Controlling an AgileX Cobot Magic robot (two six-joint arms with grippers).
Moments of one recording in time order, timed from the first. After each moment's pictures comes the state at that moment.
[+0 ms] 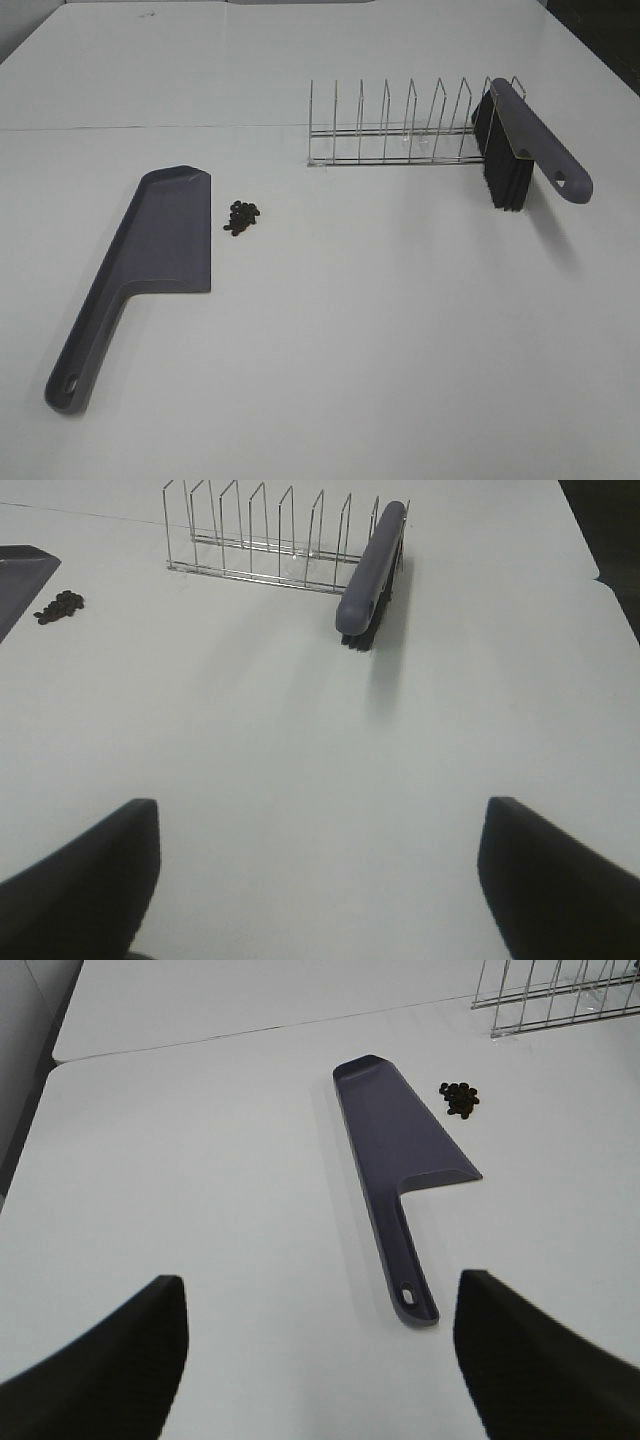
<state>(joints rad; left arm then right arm) -0.03 0.00 -0.50 -0.15 1.07 0.15 0.01 0.00 -0.51 0.10 1.07 -0.14</state>
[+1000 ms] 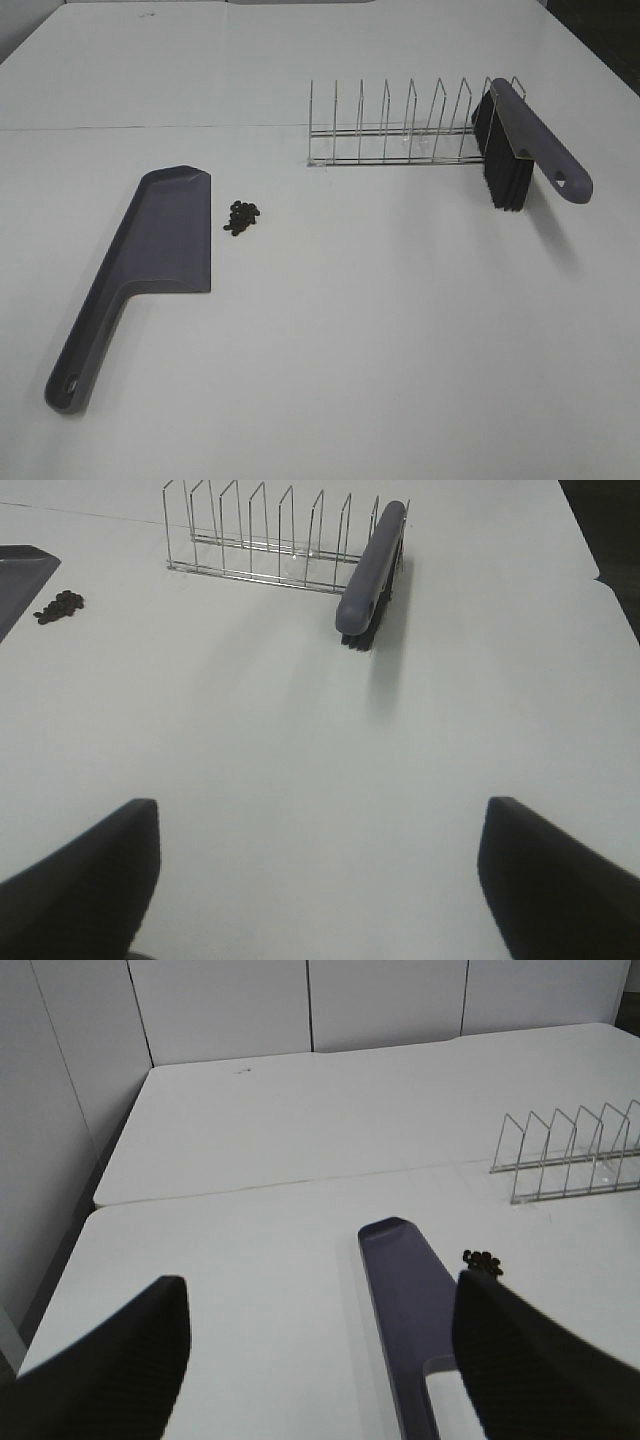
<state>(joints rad) -0.03 0.16 -0.52 -0.16 0.69 0.14 0.01 0.00 -0.51 0.10 1.07 -0.14</state>
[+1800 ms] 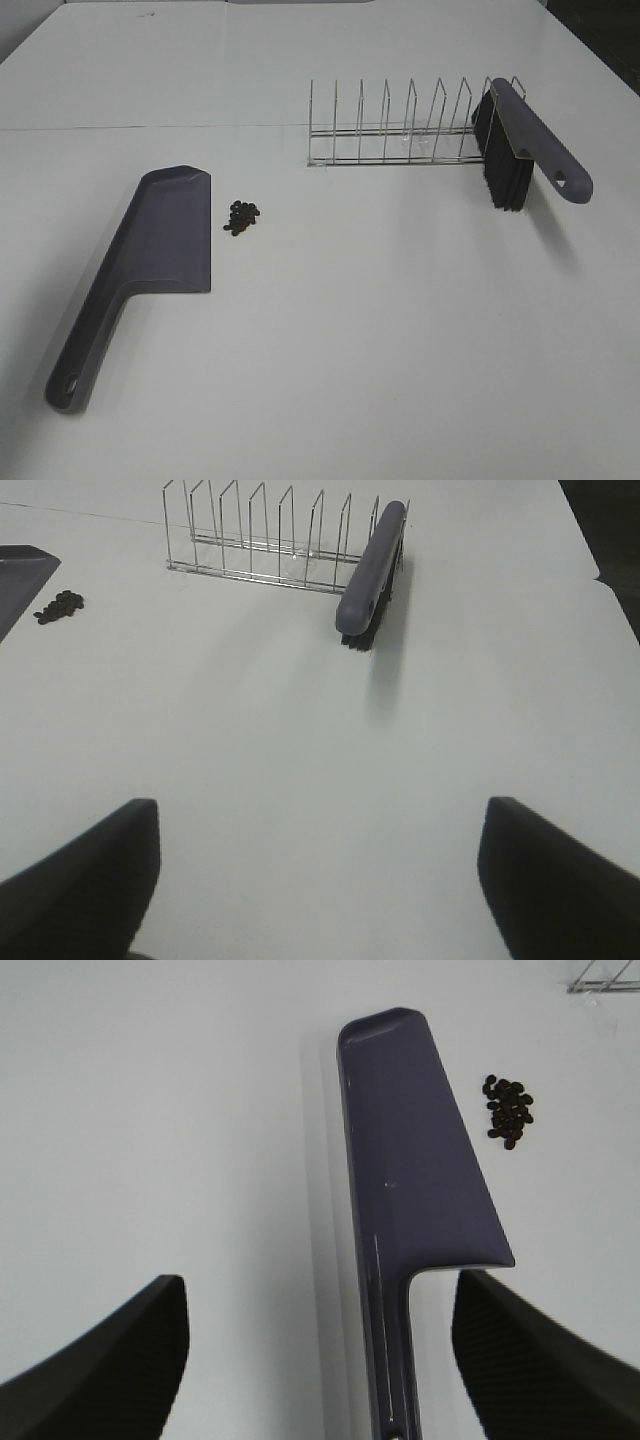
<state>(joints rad) -0.03 1.32 -1.01 -0.23 0.75 0.12 0.01 0.00 -0.51 0.10 1.07 -0.14</state>
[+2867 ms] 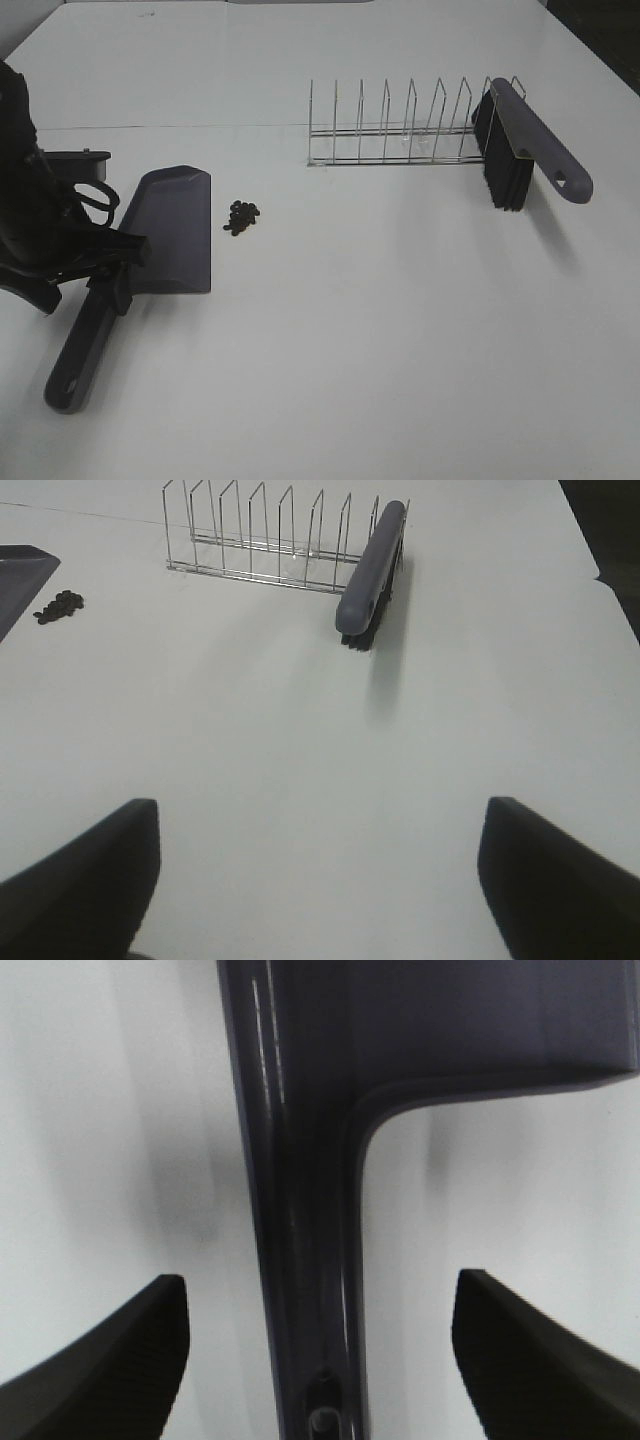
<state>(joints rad) -0.29 1.90 -1.07 -0.12 0.80 -0.15 0.01 0.00 -0.51 0.10 1.07 -0.14</state>
